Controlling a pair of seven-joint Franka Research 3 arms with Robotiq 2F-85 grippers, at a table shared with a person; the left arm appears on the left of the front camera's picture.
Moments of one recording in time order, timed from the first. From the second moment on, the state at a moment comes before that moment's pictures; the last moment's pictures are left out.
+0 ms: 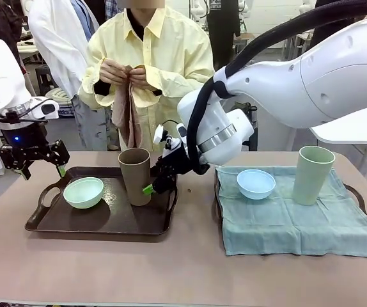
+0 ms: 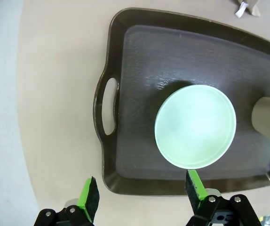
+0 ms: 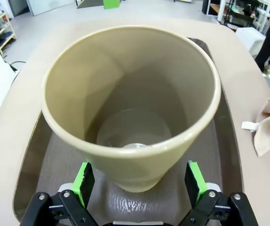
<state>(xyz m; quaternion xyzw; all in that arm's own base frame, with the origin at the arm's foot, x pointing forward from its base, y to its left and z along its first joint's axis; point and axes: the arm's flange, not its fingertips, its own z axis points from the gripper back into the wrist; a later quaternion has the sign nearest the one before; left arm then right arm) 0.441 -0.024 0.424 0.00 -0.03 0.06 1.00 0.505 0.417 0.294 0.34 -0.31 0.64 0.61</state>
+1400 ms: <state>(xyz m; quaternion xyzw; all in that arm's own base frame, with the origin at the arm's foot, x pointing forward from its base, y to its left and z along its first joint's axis) 0.485 -0.051 0.346 -0.04 0.05 -0.02 1.00 0.505 0.437 0.291 0.34 -0.33 0.66 0.58</state>
